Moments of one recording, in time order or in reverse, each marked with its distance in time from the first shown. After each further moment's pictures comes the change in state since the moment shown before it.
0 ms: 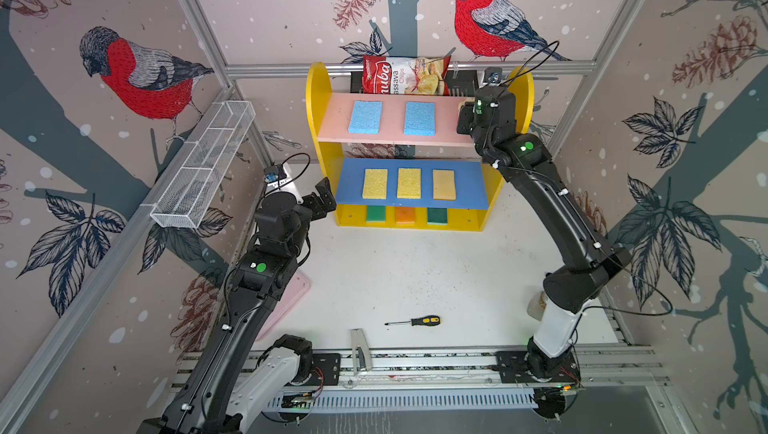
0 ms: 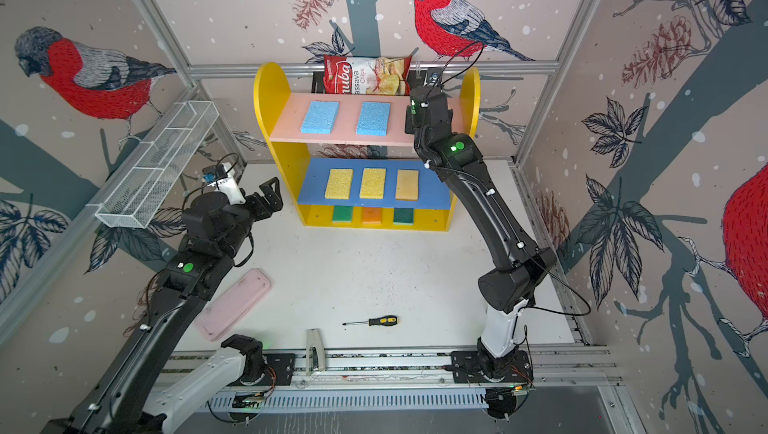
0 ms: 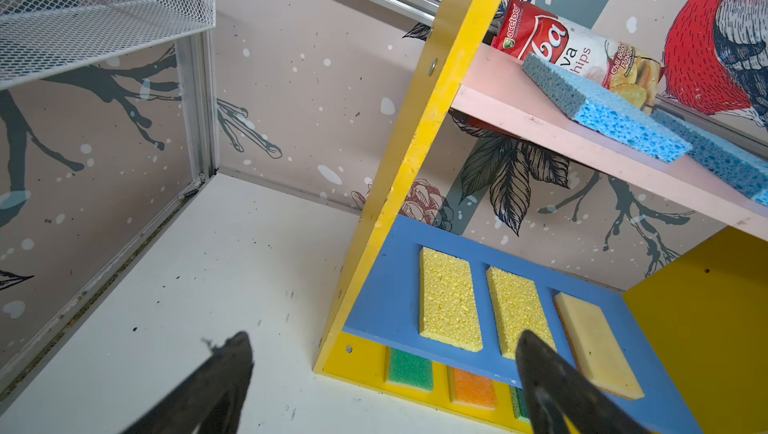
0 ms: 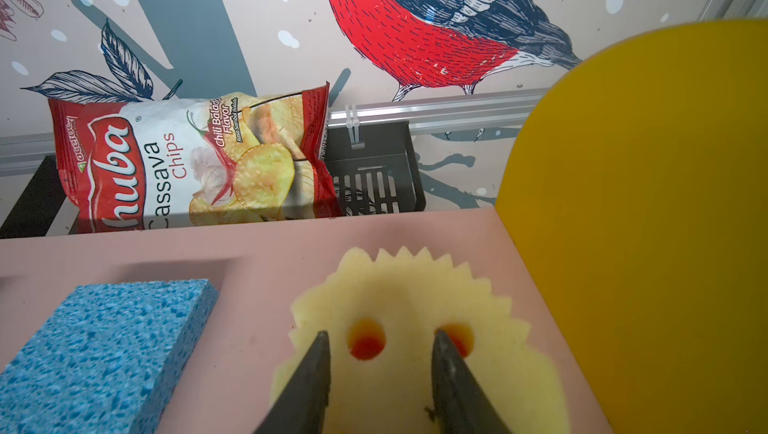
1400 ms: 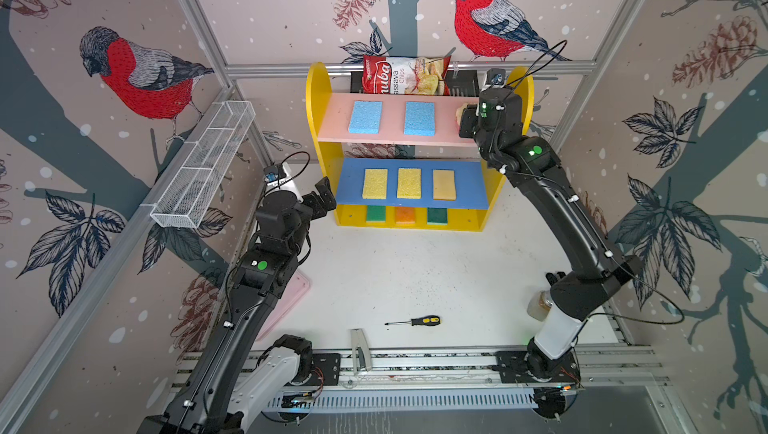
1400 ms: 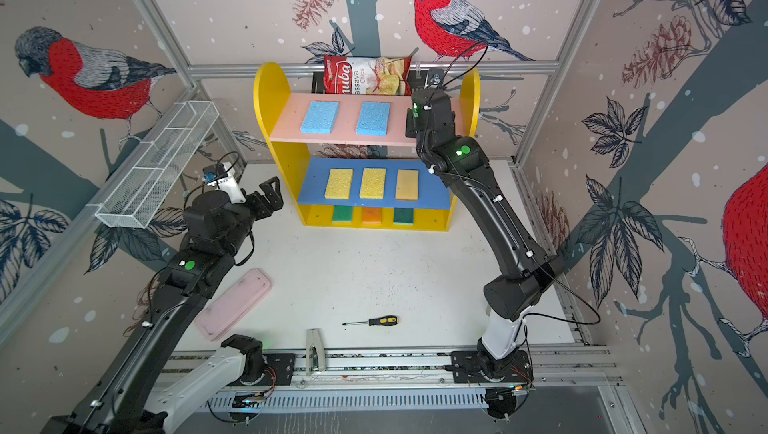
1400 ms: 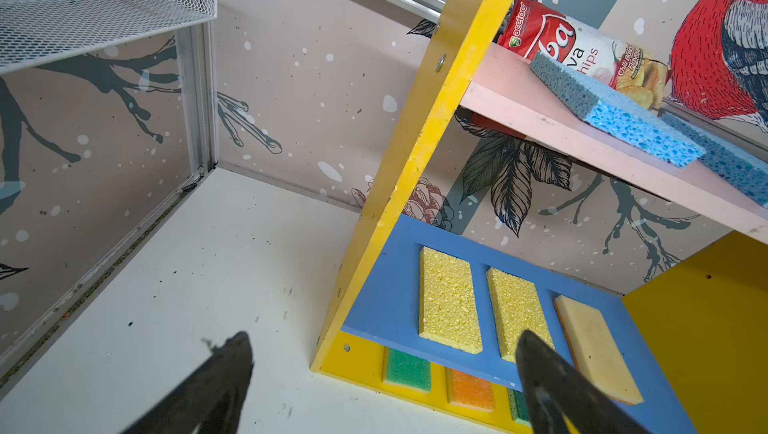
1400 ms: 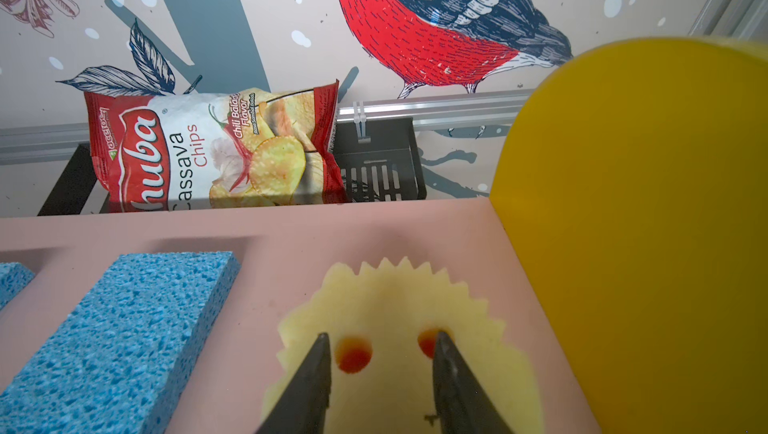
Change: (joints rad) left arm 0.008 0.013 0.000 0.002 0.005 -0.024; right arm 0.025 -0.058 -0.017 -0.036 0.005 -0.007
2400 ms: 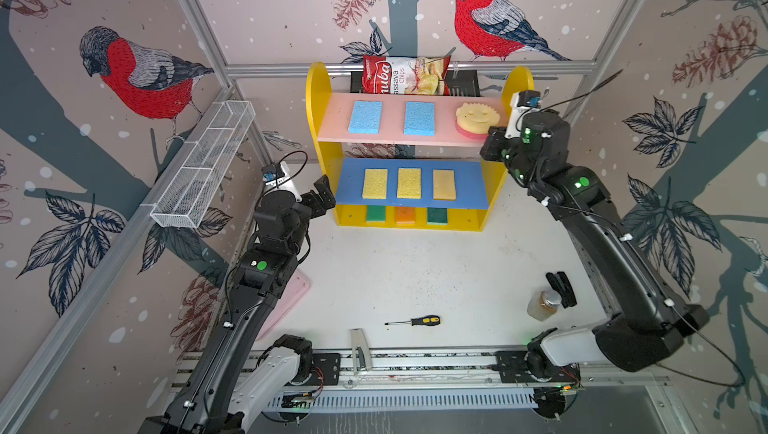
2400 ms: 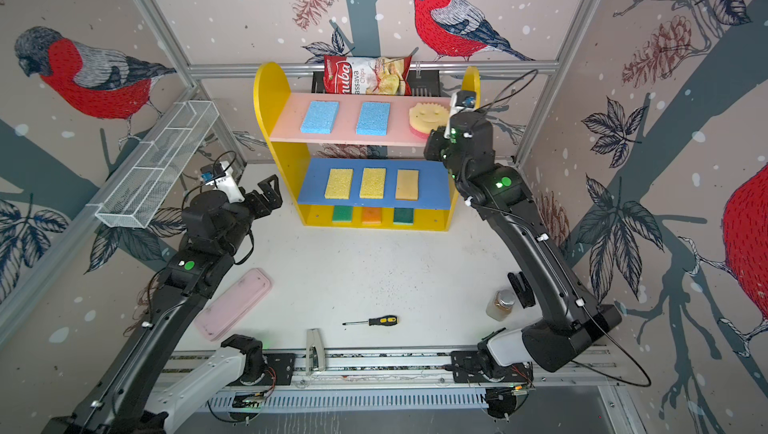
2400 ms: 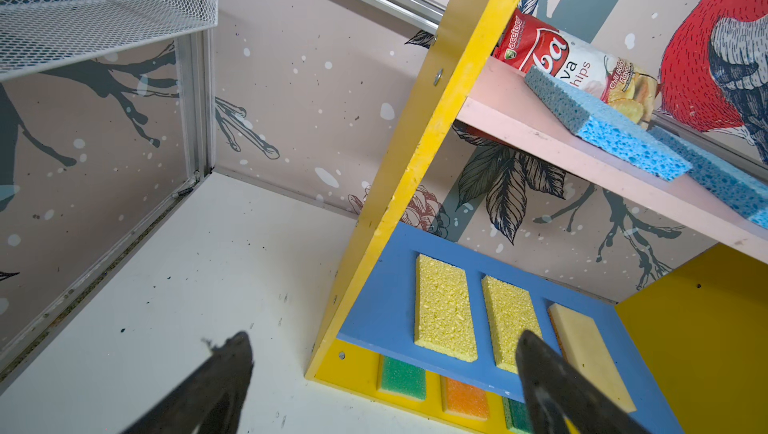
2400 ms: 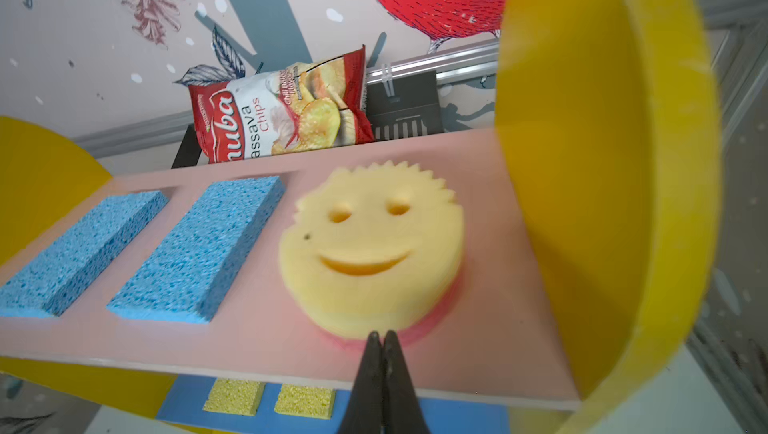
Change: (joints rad) left arm 0.009 -0.006 -0.002 0.021 0.014 -0.005; right arm -0.150 -0.367 -0.452 0.073 -0.369 0.172
